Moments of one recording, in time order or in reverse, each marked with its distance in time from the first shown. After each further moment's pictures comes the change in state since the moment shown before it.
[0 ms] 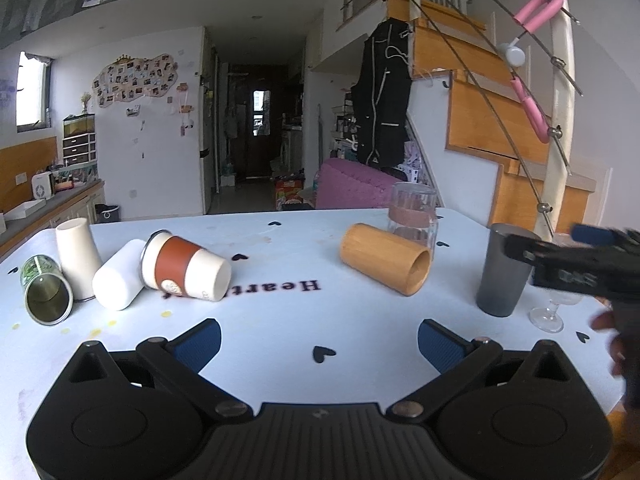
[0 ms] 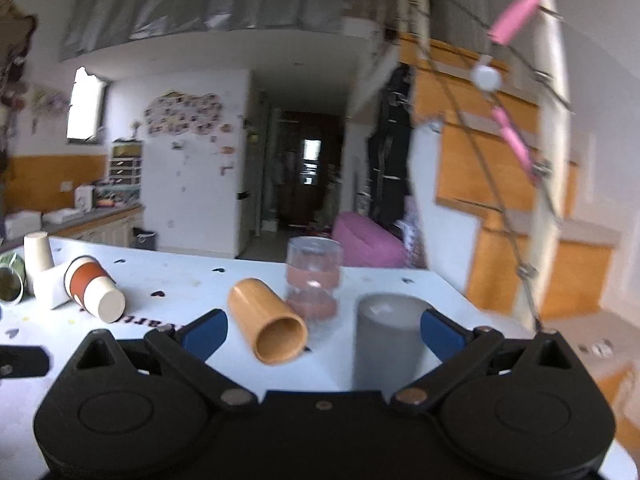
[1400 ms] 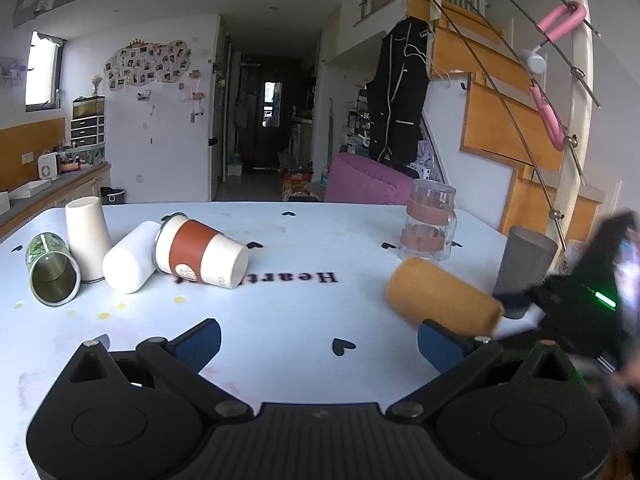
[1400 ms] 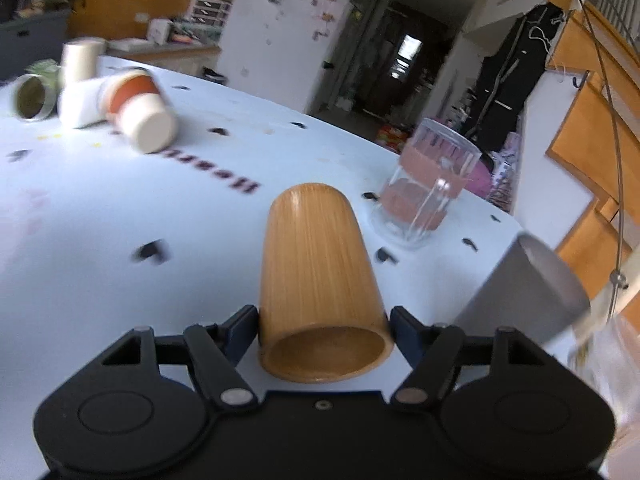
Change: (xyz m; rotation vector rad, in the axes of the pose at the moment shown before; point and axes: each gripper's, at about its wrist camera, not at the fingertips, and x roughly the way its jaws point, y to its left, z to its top) left arm 0.006 0.025 -0.003 -0.044 0.020 -0.001; right arm 0.056 0.061 -0.037 -0.330 0.372 0.161
